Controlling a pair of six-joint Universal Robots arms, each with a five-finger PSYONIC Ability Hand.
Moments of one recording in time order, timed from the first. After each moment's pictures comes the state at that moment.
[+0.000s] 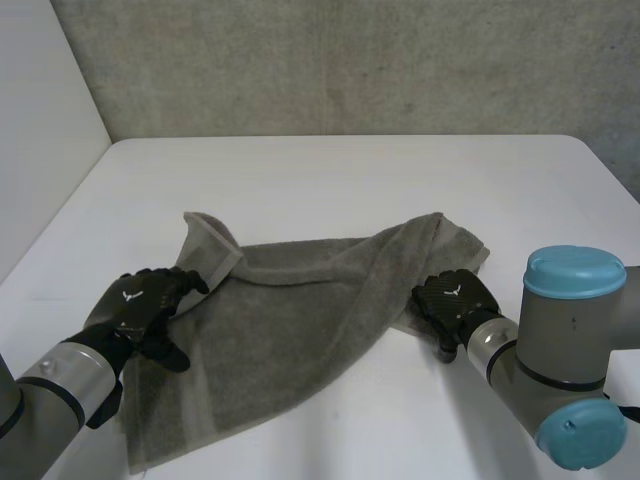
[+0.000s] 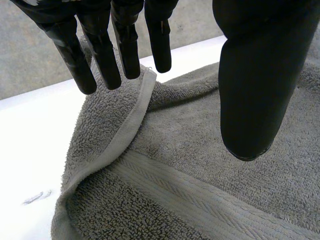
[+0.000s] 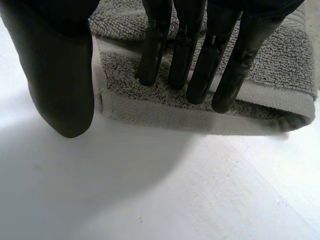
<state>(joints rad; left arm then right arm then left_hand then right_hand) 4.53 -1.62 -2.13 3.39 -1.31 3.25 2.00 -1.02 1.69 -0.19 1.49 2.70 0.45 0.45 0.45 0.44 0.27 0.67 0.68 0.67 0.68 0.51</state>
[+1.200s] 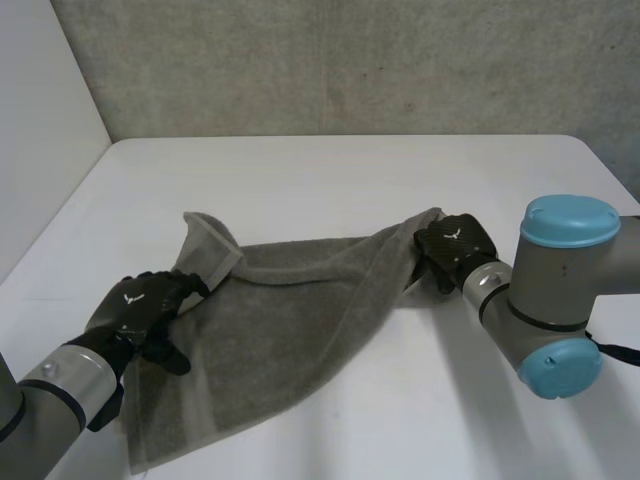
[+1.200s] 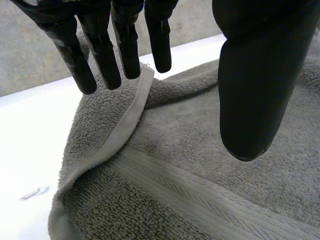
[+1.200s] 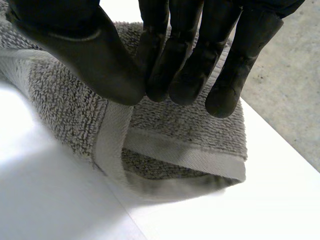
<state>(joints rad) 4.53 -1.63 -2.14 3.40 -1.31 3.25 1.99 -0.95 1.44 -0.18 1.49 2.68 0.45 0.45 0.45 0.44 0.27 1.32 1.33 1.34 1.34 1.15</state>
